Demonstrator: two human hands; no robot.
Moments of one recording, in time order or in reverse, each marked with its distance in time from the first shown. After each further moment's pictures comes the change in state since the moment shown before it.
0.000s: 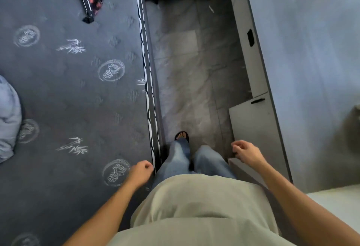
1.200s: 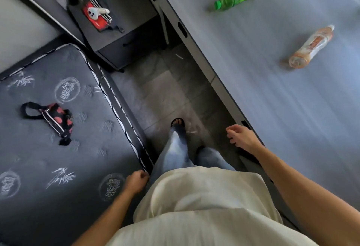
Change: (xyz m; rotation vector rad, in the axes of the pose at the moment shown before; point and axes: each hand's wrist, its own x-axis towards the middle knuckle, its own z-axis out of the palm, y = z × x) left_hand 0.291 0.381 -0.374 0.443 -0.090 0.121; right_hand 0.311 -0.338 -0.244 0.318 0.114 0.072
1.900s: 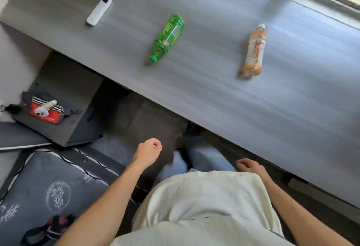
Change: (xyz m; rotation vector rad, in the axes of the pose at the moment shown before) left_hand 0.121 0.322 -0.212 0.335 0.011 0.445; right_hand -0.010 0.001 -0.008 0.354 0.127 0.426
